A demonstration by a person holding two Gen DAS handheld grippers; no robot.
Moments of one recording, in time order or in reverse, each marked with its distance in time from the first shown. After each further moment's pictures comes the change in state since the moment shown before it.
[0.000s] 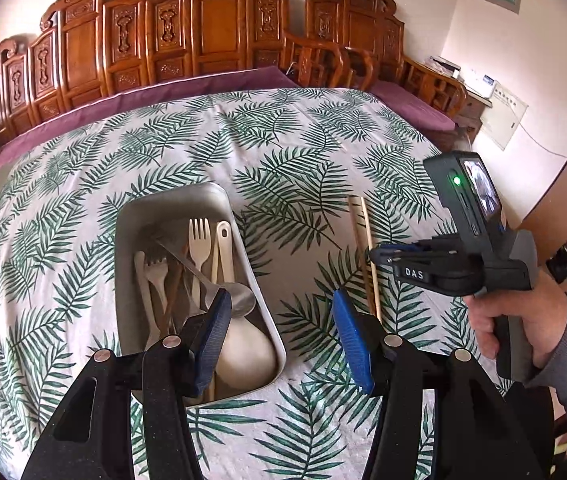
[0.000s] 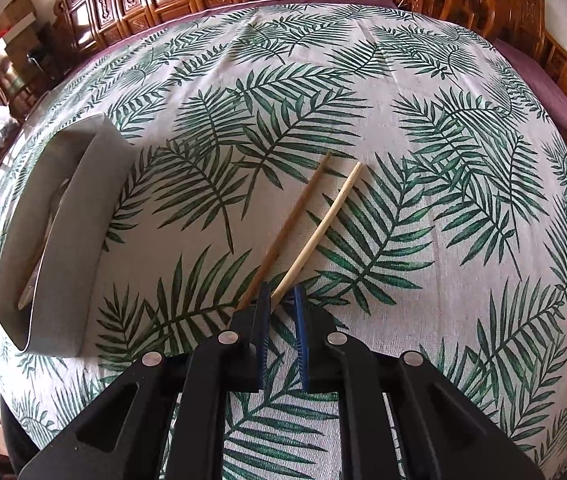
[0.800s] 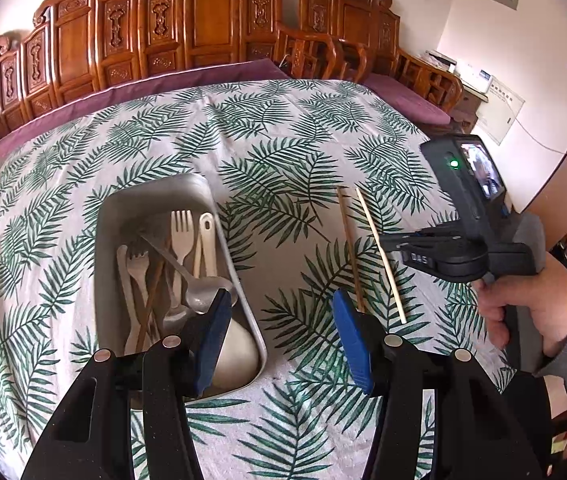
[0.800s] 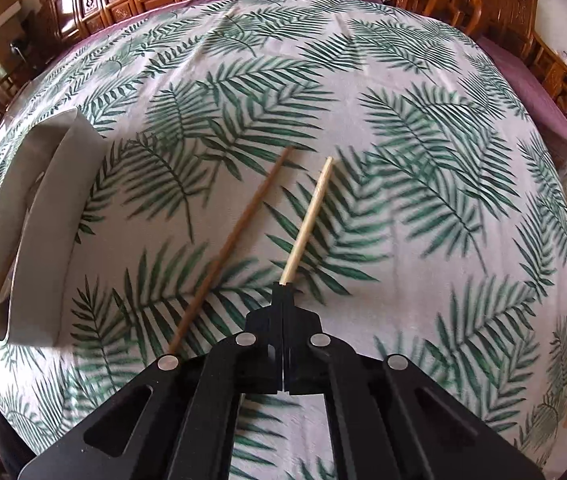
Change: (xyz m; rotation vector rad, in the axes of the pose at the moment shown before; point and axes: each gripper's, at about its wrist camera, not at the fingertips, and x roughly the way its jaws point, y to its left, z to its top) left arm 0.012 -0.011 -0.002 0.007 0.022 -0.021; right arm -0.008 -0.018 -0.002 -0.005 0.041 -0.075
